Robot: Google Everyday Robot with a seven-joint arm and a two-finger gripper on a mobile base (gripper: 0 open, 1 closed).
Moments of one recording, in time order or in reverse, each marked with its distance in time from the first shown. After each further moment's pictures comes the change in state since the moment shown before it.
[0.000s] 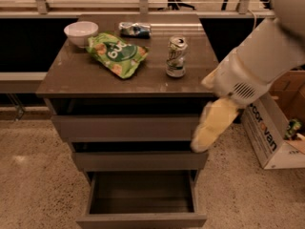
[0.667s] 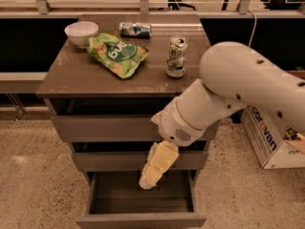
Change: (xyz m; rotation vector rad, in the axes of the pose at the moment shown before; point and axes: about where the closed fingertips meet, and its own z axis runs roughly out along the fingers) arm -0.057 0.072 0.123 -0.191 -0.151 -0.057
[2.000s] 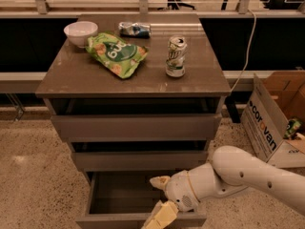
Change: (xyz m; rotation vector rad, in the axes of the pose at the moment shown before) arm 0.101 0.046 0.150 -0.271 -0.383 0.275
